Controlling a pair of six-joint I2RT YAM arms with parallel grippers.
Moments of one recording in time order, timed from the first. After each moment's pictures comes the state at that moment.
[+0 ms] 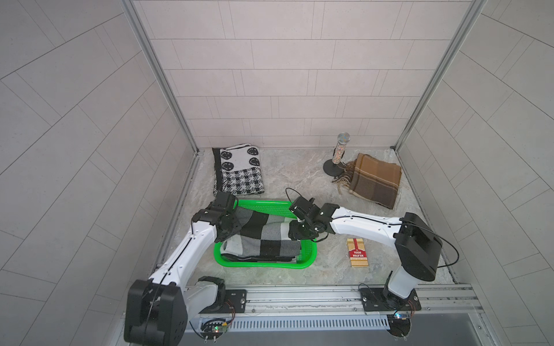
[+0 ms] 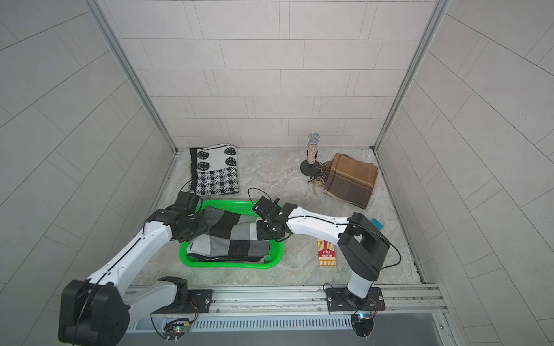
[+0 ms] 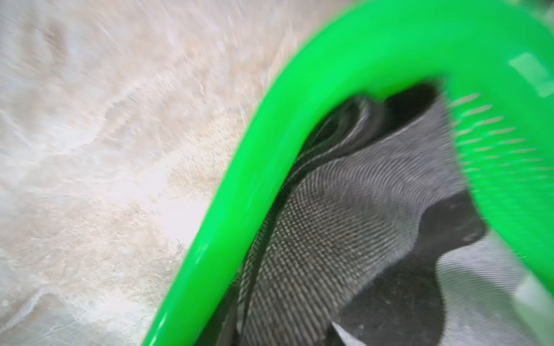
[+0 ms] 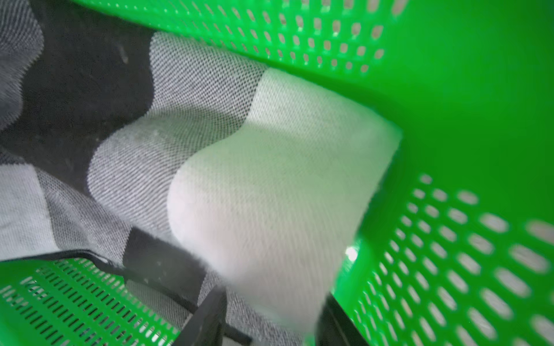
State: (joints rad) left arm -0.15 1.07 0.74 -0.89 -0.10 -0.67; right arm 0.90 1.66 1.16 -0.64 -0.07 0.81
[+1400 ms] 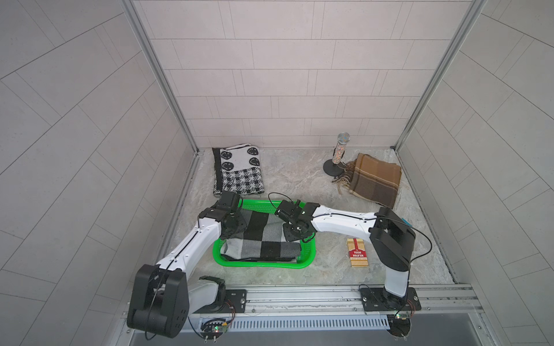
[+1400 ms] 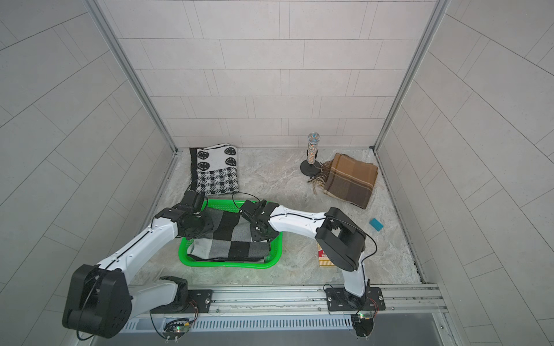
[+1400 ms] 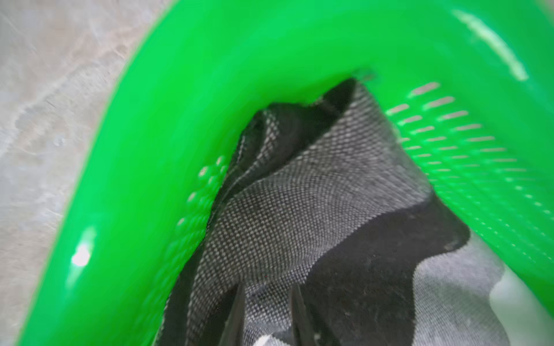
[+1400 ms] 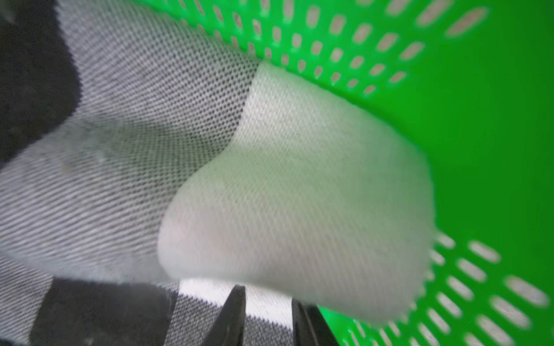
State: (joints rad) left arm -0.19 1.23 0.71 -0.74 -0.02 -0.68; right arm 0.96 1.86 1.35 -0.77 0.06 0.76
